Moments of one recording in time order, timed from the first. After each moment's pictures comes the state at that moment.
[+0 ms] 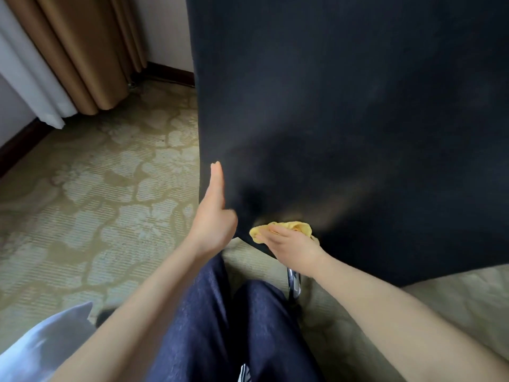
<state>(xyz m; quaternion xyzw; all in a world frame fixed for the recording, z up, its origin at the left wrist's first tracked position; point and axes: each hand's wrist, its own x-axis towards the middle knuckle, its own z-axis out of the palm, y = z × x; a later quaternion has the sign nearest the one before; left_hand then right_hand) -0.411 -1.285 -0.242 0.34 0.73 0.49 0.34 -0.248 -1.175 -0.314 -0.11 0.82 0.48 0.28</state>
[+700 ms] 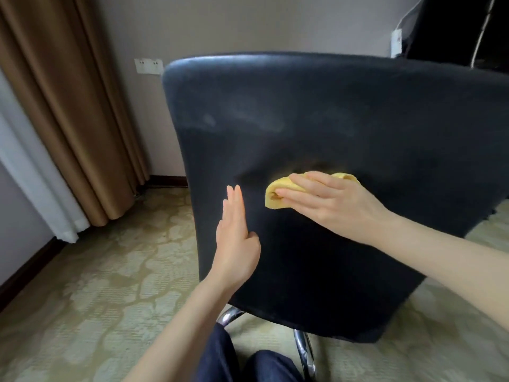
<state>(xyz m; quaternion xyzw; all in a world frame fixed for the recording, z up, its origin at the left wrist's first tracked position) -0.348 -1.299 -0.111 0.50 0.70 0.48 0.19 -0.182 -1.164 -0.059 0.02 0.86 0.48 -0.15</state>
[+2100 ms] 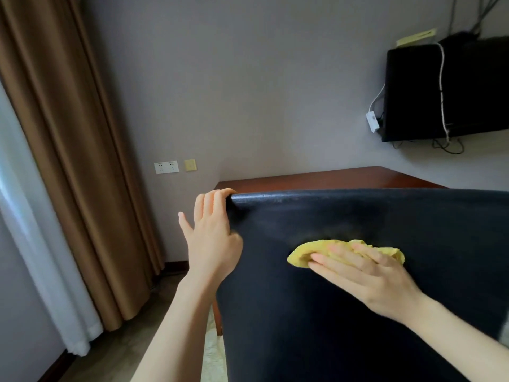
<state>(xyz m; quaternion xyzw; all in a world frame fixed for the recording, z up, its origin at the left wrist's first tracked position) -0.439 -1.267 0.053 0.55 0.70 0.42 -0.19 -0.188 -1.163 -0.027 0.11 0.77 0.52 -0.36</state>
